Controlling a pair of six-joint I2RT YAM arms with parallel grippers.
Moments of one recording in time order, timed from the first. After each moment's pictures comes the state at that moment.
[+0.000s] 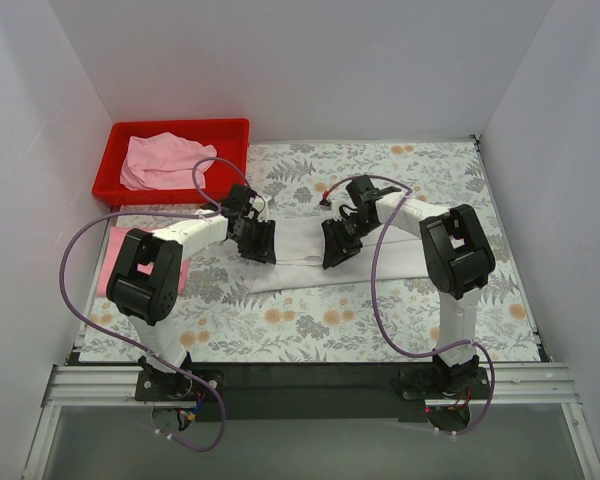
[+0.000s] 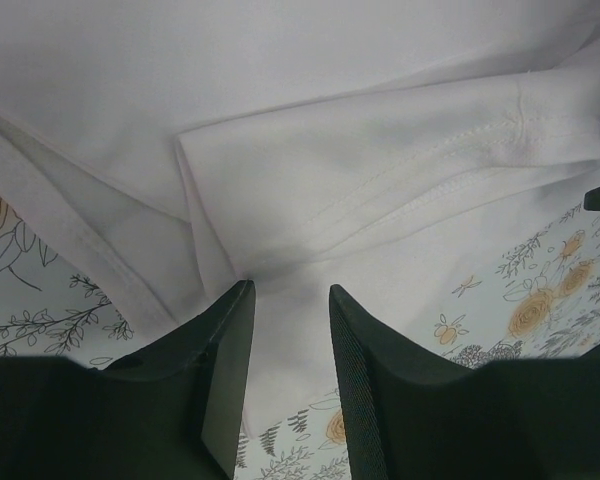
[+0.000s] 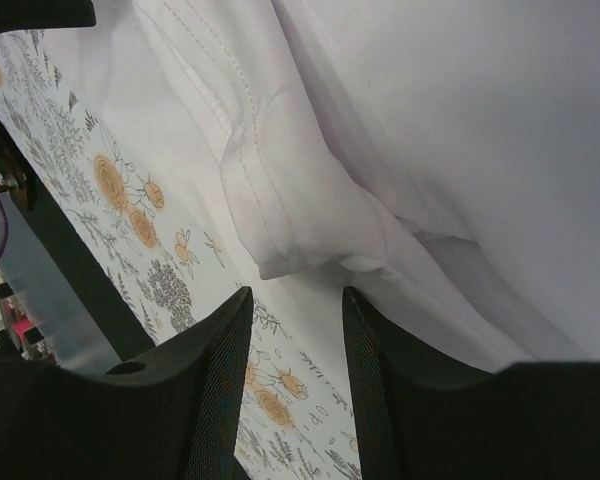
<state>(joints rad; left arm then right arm) -0.40 1.79 1.12 -0.48 0.35 -0.22 0.46 2.01 1.36 -0.67 -0.73 -0.04</state>
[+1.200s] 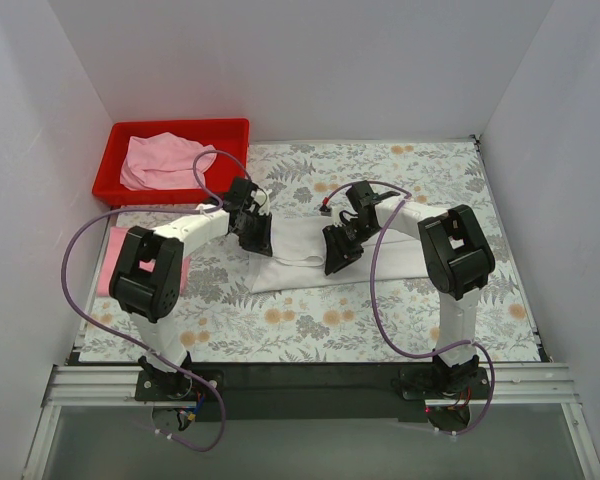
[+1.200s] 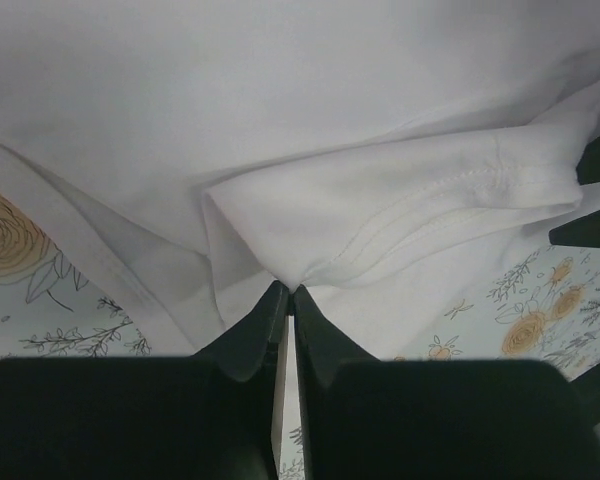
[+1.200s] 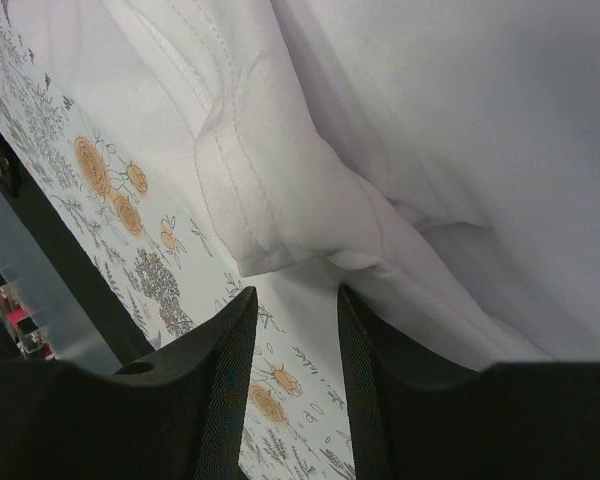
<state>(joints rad) -0.40 1.81 1.18 -0.49 0.32 -0.22 0.47 2.00 1.31 -0.66 -0.72 -0.06</state>
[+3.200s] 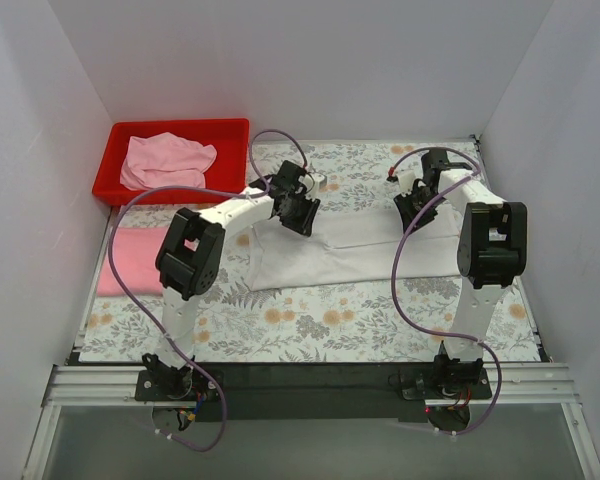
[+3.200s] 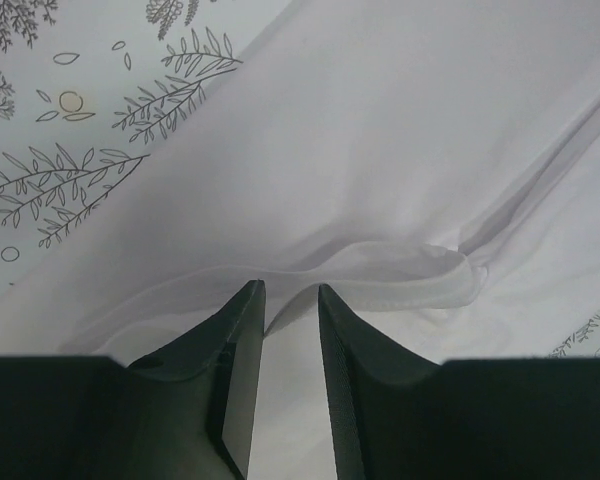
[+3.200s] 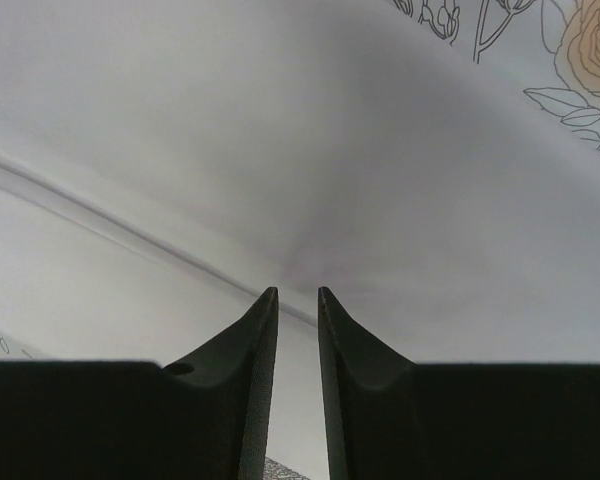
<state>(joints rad) -0.56 2.12 1.61 -0.49 0.25 -0.06 0.05 2.02 1.52 -0.85 -0.31 -0.53</state>
